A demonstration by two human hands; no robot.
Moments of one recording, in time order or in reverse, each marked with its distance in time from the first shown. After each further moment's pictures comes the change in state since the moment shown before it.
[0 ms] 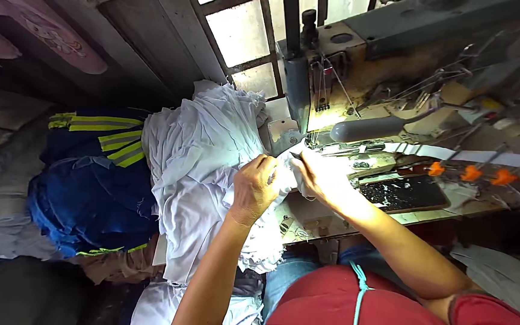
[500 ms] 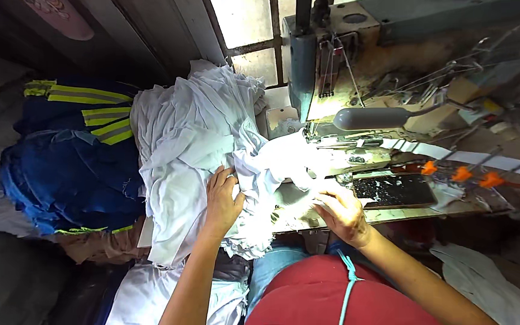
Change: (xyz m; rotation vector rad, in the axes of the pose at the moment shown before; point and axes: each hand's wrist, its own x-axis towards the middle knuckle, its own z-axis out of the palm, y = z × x) left_hand -0.098 -0.043 -0.005 -0.002 -0.282 -0.424; right_hand -0.105 0.045 0.017 0.140 0.223 -0.288
